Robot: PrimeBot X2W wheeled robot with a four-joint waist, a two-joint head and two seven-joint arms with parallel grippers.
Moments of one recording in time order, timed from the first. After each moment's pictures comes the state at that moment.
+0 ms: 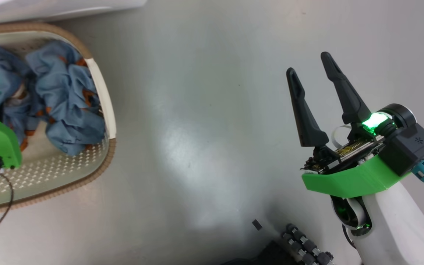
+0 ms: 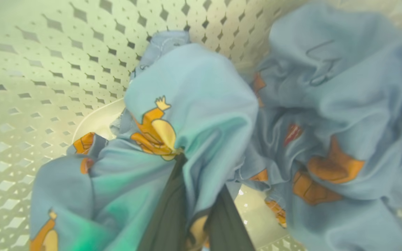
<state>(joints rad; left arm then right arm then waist) -1.03 0.42 -0.31 1.29 -0.27 -0.12 -0.13 -0.41 -0.09 0.26 -0.05 0.29 0.12 -0.25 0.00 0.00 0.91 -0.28</state>
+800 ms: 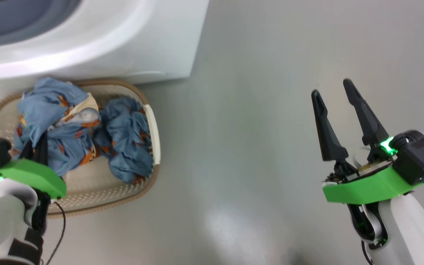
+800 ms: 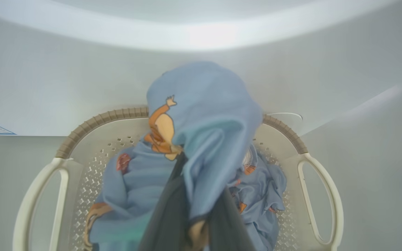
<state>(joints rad) -0.77 0.29 -0.15 1.08 -0.43 -0.13 -0.25 -0.32 -0.14 0.19 0.00 0.31 0.12 -0.25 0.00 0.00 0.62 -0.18</state>
